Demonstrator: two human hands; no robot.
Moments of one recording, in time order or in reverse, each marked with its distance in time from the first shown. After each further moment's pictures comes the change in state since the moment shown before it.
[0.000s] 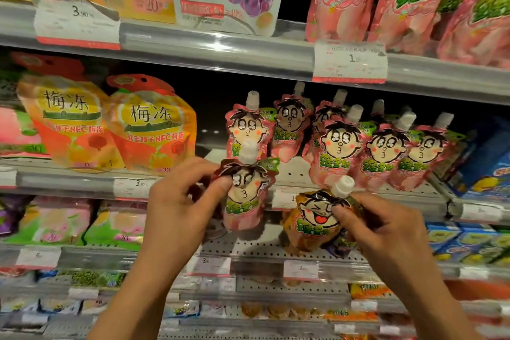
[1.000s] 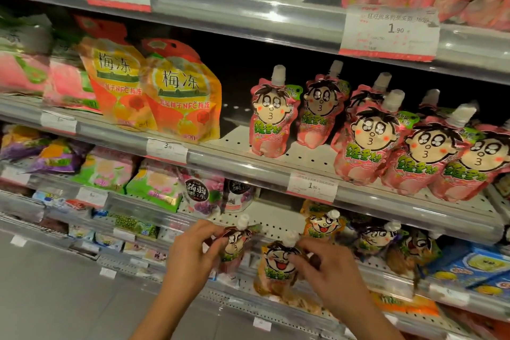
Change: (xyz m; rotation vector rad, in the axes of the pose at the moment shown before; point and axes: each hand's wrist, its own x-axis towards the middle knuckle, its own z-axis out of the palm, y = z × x) left_hand -0.138 -0.101 0.036 0.430 -0.062 -0.396; right_hand -0.049 0.070 0.090 0.131 -0.510 0.047
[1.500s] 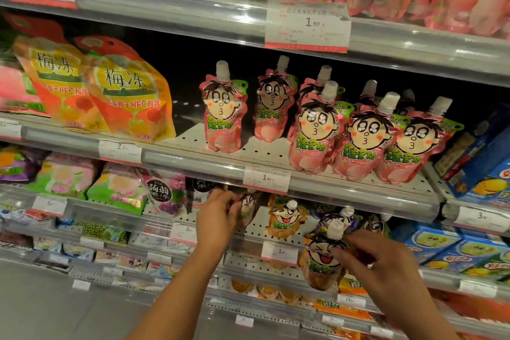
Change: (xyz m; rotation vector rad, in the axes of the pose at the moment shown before) left_hand 0.067 0.055 0.107 0.136 0.040 -0.069; right_hand -0.053 0.036 -0.117 -0.072 0.256 -0.006
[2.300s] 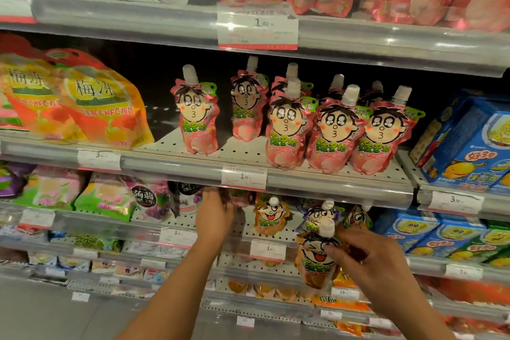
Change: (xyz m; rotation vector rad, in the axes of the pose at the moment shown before) left_hand 0.011 0.020 0.027 0.027 -0.065 -0.141; right_hand -0.014 0.027 -0.011 0.013 0.011 0.042
